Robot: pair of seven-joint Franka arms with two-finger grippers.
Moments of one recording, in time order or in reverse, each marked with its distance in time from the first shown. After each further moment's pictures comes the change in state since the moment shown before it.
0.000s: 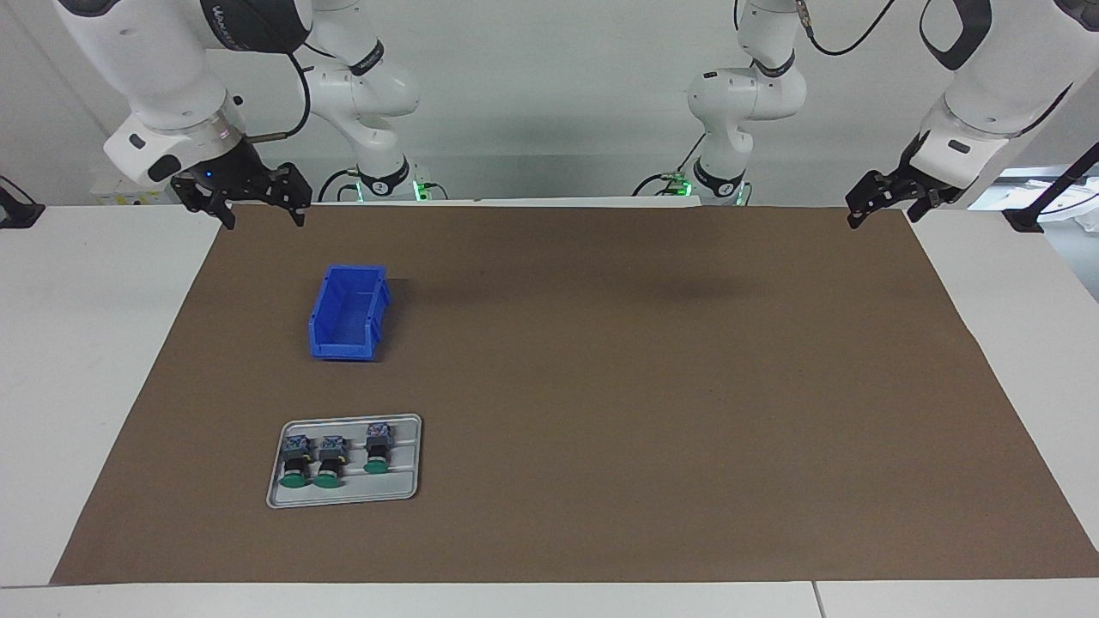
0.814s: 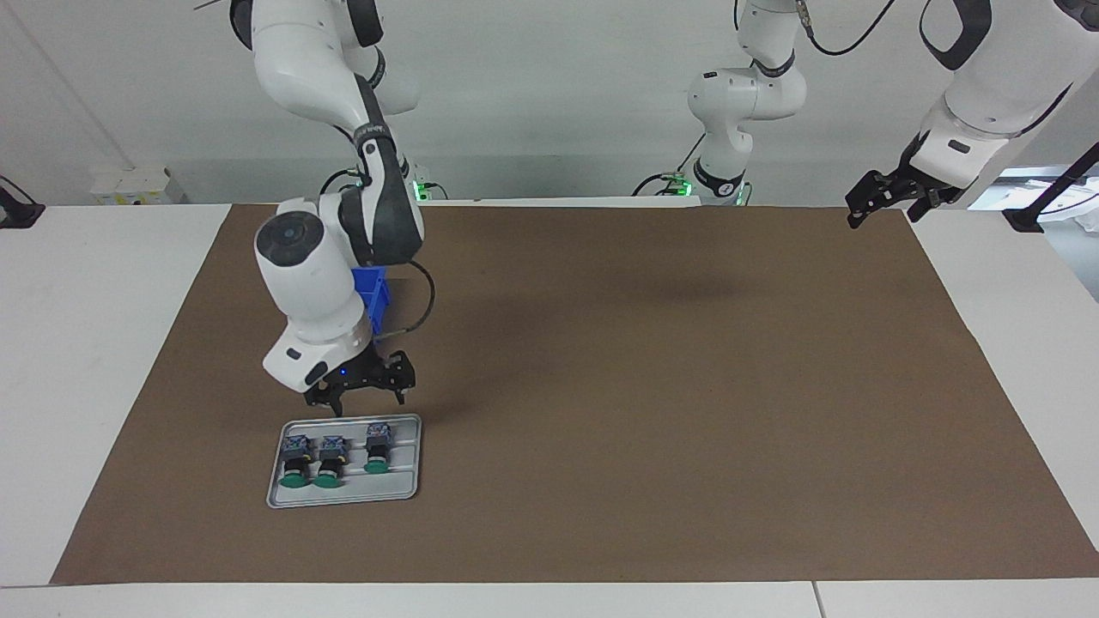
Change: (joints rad) left arm 0.000 0.000 0.000 0.000 0.000 0.000 0.000; right arm 0.140 0.494 0.012 -0.045 0.005 0.776 0.100
